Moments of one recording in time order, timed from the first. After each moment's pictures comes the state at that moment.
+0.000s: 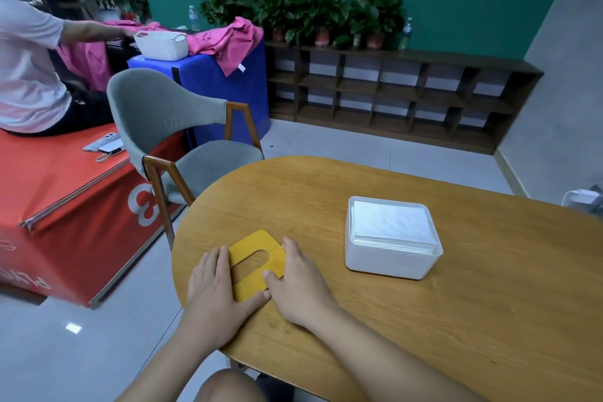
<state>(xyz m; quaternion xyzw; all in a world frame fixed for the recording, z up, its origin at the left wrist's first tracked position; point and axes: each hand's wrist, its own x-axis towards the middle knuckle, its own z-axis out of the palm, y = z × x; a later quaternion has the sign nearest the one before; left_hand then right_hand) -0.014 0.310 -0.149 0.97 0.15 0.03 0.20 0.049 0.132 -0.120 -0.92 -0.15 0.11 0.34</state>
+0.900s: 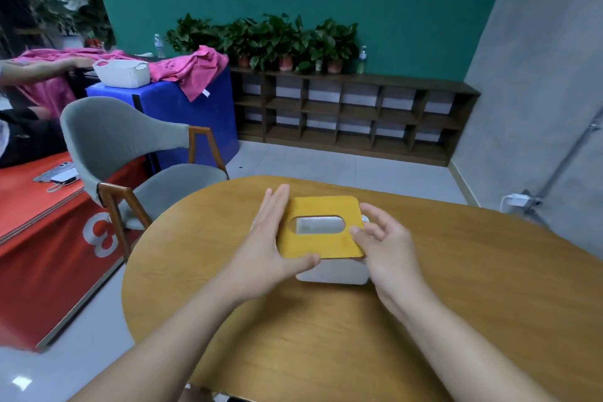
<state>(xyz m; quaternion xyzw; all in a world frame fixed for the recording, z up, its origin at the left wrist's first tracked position) 0.039 0.170 -0.014 0.89 -0.13 0.07 0.43 0.050 -0.060 -0.007 -0.70 0.03 -0.06 0.72</state>
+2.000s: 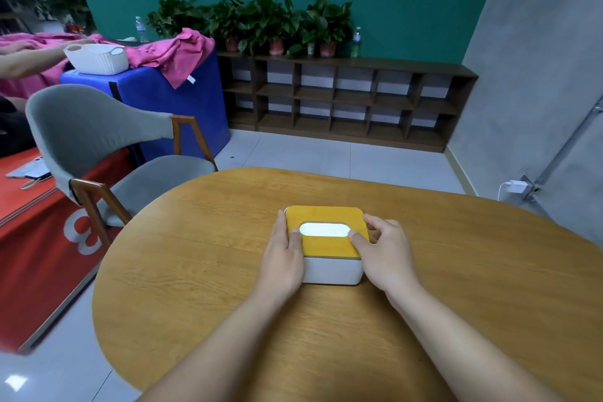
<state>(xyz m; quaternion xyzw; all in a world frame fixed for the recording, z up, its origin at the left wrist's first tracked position) 0.088 0.096 -0.077 0.83 0.08 0.05 0.55 0.112 -0.103 -0.069 -0.88 0.06 -0.10 0.46</state>
